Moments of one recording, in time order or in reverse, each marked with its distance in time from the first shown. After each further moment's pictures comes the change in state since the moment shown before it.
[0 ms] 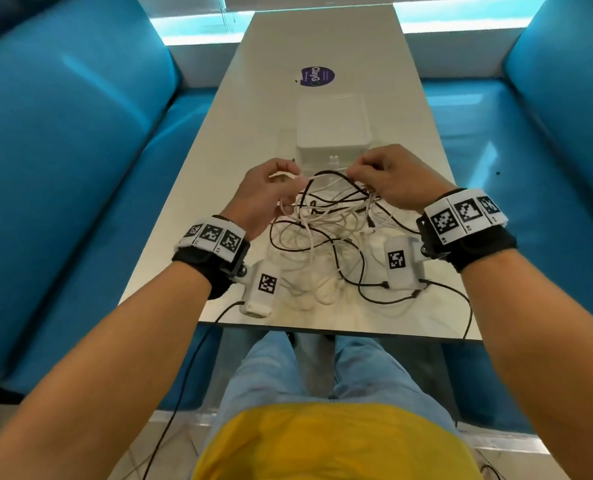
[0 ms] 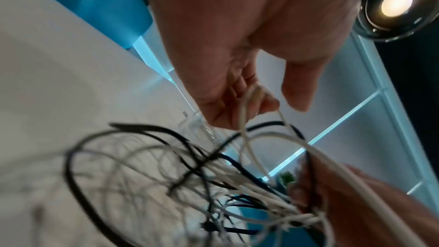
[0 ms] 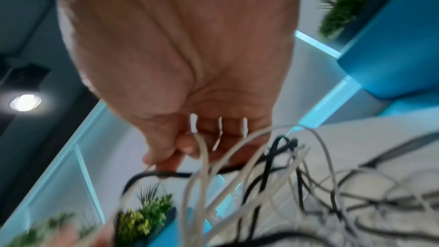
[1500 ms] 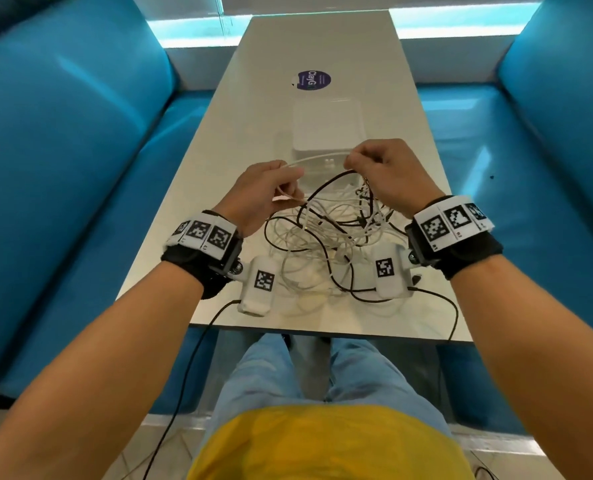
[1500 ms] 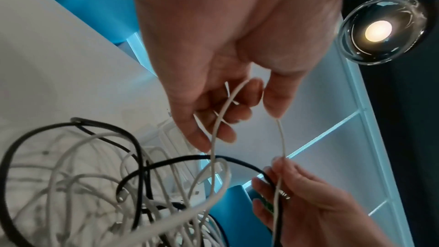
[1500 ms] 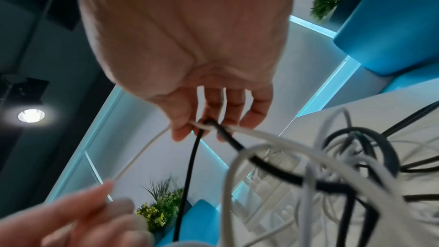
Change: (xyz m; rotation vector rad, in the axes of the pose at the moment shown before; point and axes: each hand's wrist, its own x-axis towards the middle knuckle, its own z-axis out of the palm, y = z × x) left_hand -0.004 0.020 0.006 0.055 -0.045 -0.033; right_hand -0.002 -0.008 0.003 0.144 0.233 0.035
